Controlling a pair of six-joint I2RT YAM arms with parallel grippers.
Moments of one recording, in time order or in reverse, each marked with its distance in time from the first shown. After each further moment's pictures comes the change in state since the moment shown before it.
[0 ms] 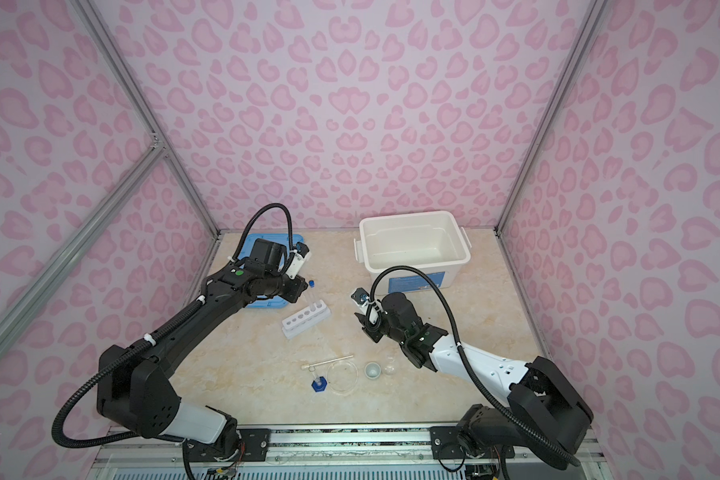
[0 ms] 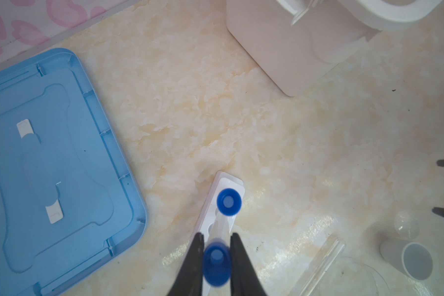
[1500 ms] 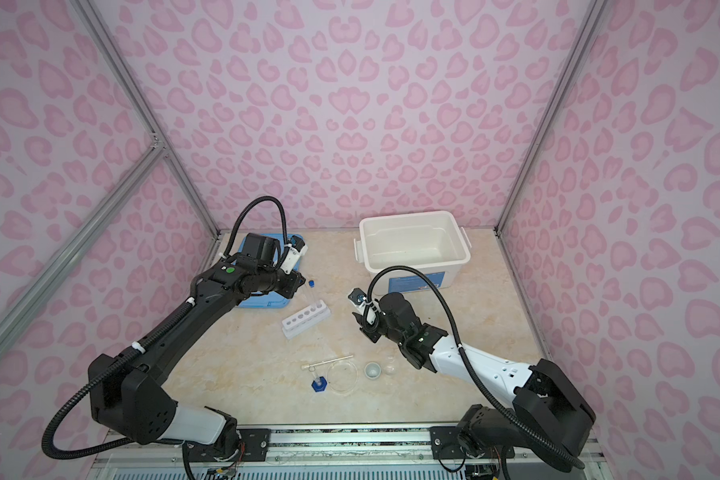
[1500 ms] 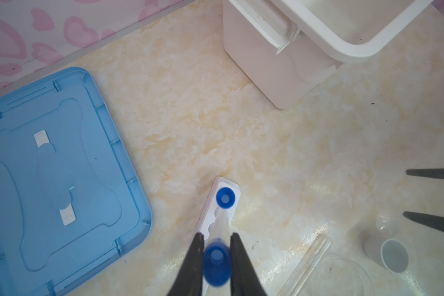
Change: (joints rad) left arm 0.015 -0.034 0.058 -0.051 0.017 0.008; right arm 0.028 -0.021 0.020 -0.028 0.034 -0.015
